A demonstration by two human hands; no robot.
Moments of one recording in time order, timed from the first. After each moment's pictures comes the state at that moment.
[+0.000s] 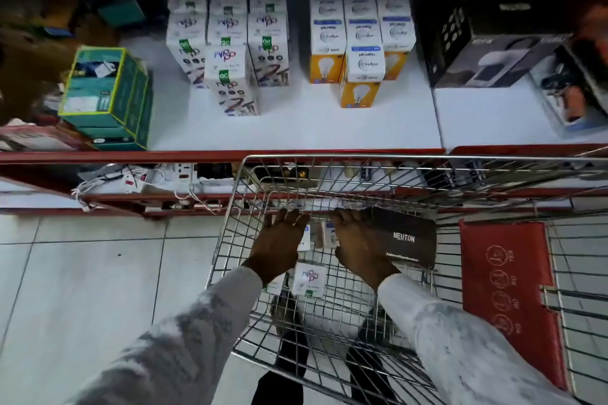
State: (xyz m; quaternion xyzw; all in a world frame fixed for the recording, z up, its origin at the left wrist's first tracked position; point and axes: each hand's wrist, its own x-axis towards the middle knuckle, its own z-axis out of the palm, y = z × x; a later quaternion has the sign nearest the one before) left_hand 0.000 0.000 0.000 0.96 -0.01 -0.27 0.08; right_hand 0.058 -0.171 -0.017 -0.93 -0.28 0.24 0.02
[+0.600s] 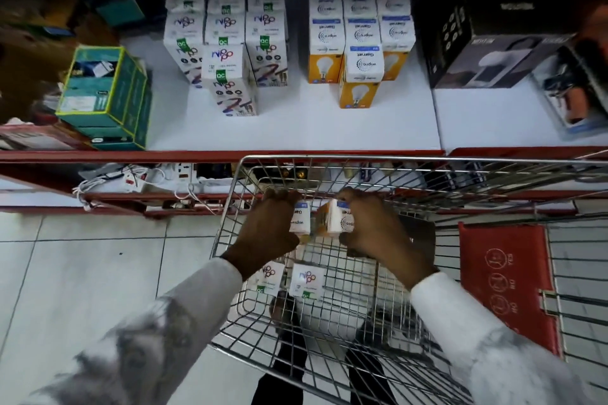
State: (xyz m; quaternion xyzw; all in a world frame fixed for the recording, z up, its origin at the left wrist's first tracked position) left_hand 0.021 0.011 0.061 0.96 0.05 -0.19 0.20; right_hand 0.089 -0.181 0.067 -0.93 -0.22 0.26 0.16
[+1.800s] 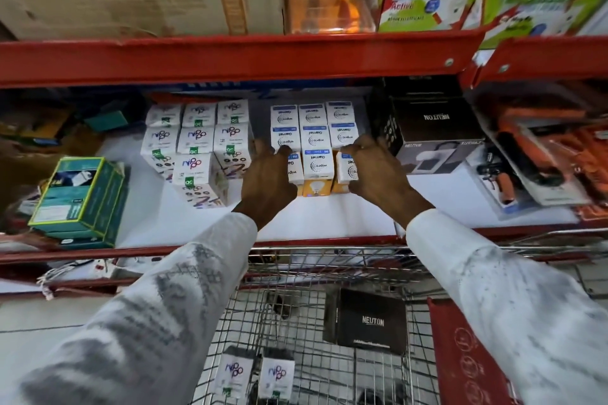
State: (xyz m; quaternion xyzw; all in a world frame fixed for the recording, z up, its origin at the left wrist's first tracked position) left_hand 0.223 0.000 0.158 0.97 0.13 0.01 0.19; right_hand 0.289 -0.188 0.174 -0.97 -0.22 0.05 0.09
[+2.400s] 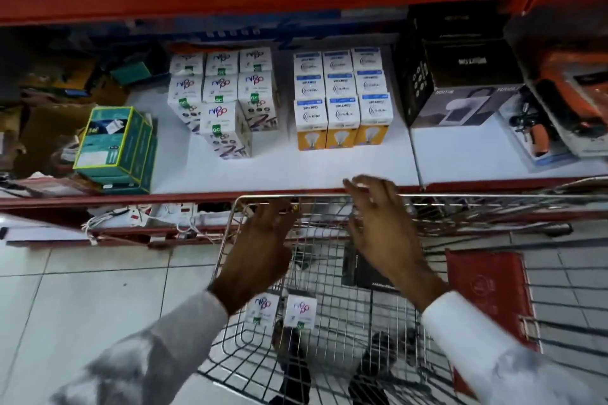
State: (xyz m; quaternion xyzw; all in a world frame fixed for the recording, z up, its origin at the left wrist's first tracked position) left_hand 0.028 0.006 0.124 0.98 -0.01 -0.04 0.19; right_hand 0.118 -0.203 0.134 -0.95 -0.29 -0.02 0.15
